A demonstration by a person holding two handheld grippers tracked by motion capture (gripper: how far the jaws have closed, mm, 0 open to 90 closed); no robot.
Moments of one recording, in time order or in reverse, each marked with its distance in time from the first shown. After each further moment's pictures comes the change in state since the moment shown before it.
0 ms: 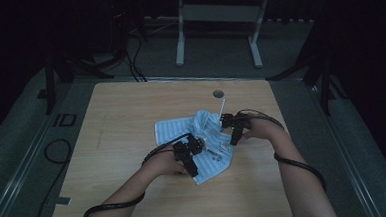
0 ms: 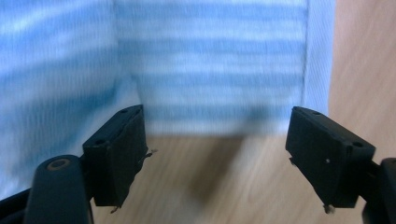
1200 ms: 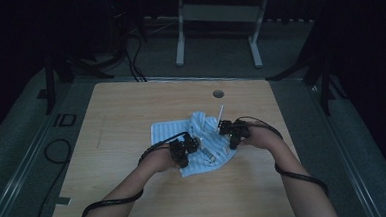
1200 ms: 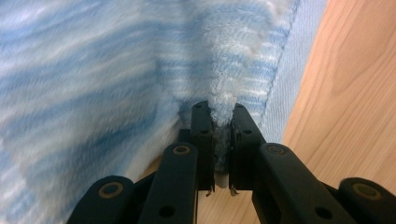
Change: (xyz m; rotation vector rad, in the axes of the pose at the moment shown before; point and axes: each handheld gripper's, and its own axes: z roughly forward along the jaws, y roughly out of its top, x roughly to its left) left arm 0.016 -0.018 -0.001 0.070 0.031 0.051; right arm 0.035 -0.005 0.000 0.014 0.003 0.035
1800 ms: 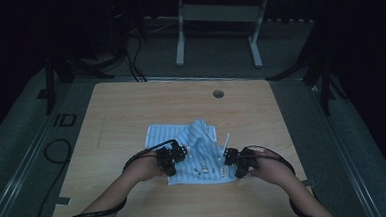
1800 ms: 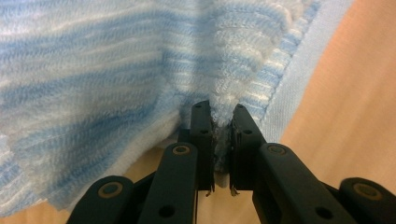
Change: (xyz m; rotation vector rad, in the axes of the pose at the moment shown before) left arm -0.013 -0.043 -0.006 -0.004 -0.028 0.039; right arm 0.087 -0.043 0.006 0.012 0.014 0.026
